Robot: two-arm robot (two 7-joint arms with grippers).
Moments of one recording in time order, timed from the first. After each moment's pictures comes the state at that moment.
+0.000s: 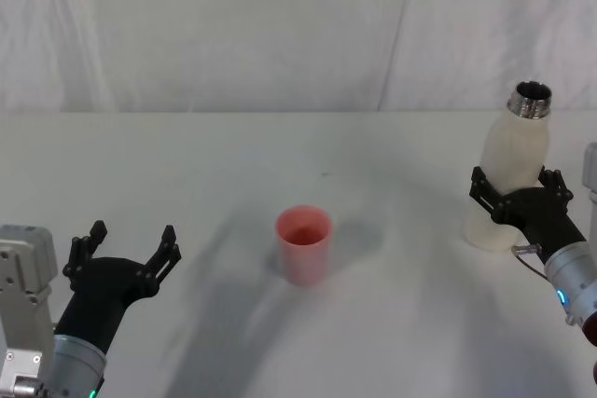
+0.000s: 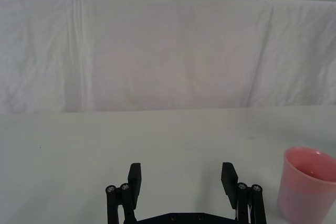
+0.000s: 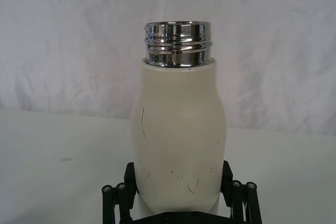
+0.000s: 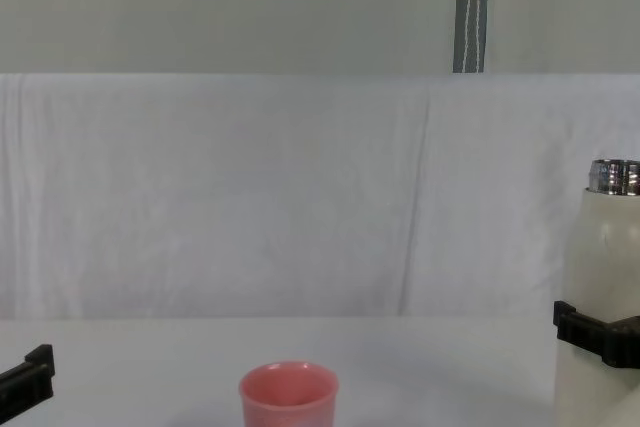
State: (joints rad) left arm 0.27 0.24 0.04 -1.85 -0.25 -0.02 -0.02; right arm 0.18 0.11 -0.10 -1.39 0.14 -0.05 0.16
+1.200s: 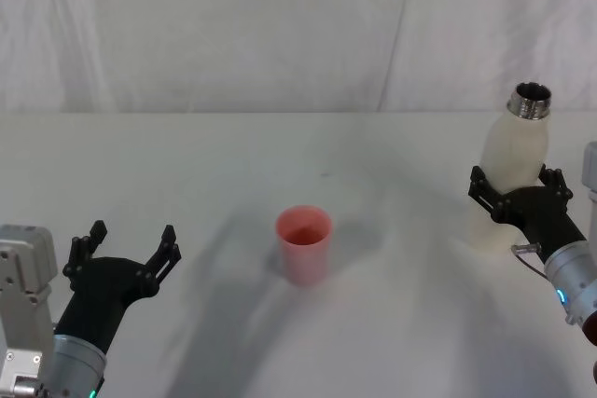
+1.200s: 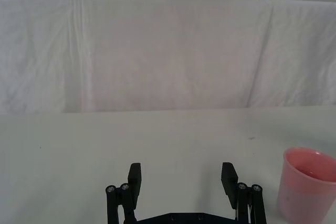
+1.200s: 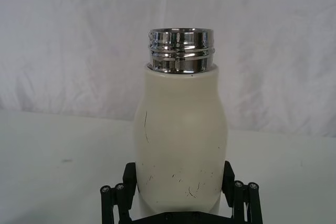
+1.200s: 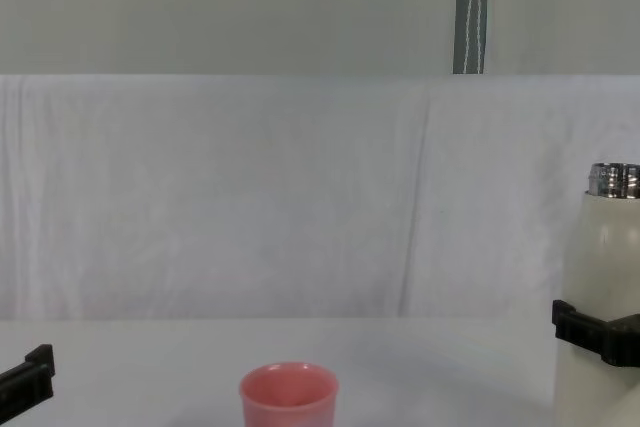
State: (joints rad) left arm 0.27 0.24 0.04 -1.85 -0.25 -0.02 -0.02; right arm 0.18 0.11 -0.10 -1.39 0.14 -0.05 0.16
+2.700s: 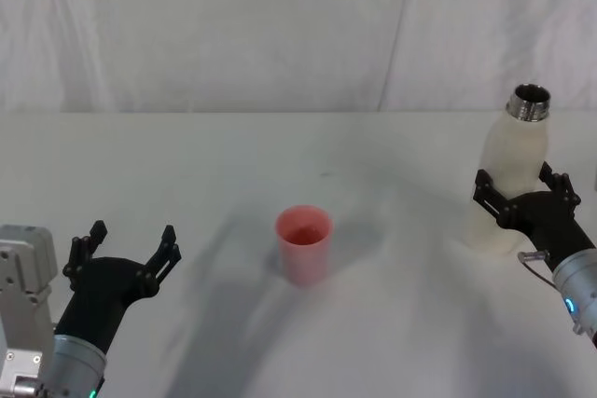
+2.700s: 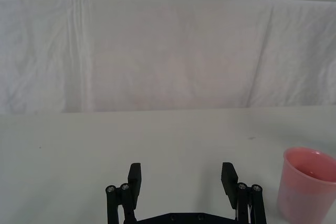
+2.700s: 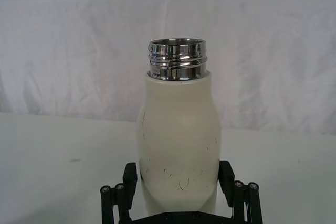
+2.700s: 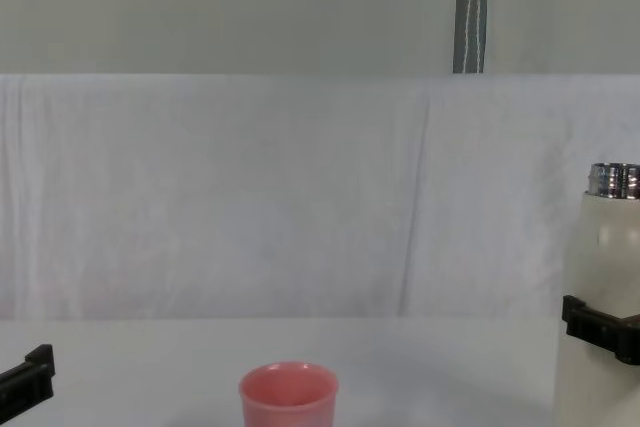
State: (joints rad) left arm 0.27 0.24 0.04 -1.85 -0.25 -0.02 -0.02; right arm 0.12 0.13 -0.10 -1.48 0.17 -0.02 0.16
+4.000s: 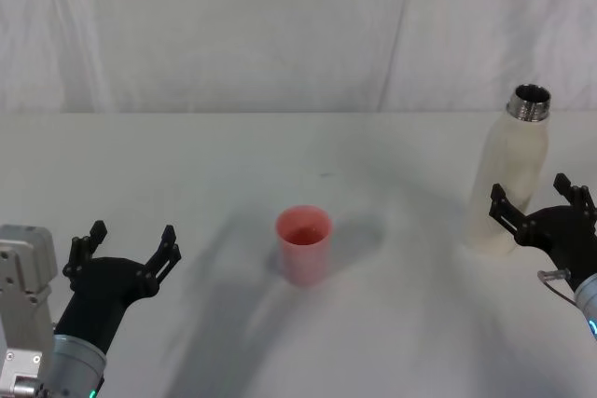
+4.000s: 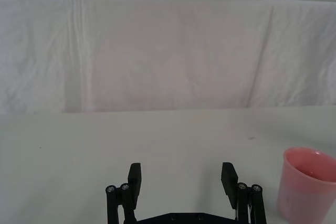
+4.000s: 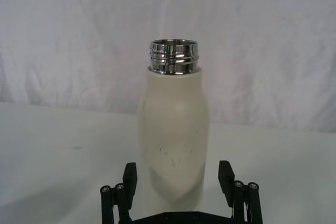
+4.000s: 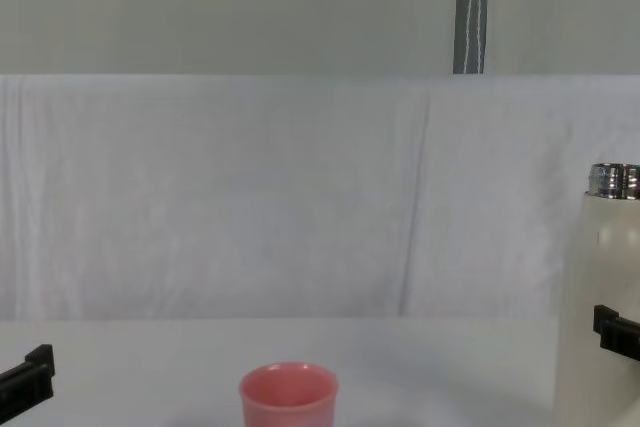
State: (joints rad) left arm 0.27 0.24 0.04 -1.85 -0.25 -0.02 -0.02; right arm 0.02 0.17 -0.09 -1.61 0.16 0.01 0.15
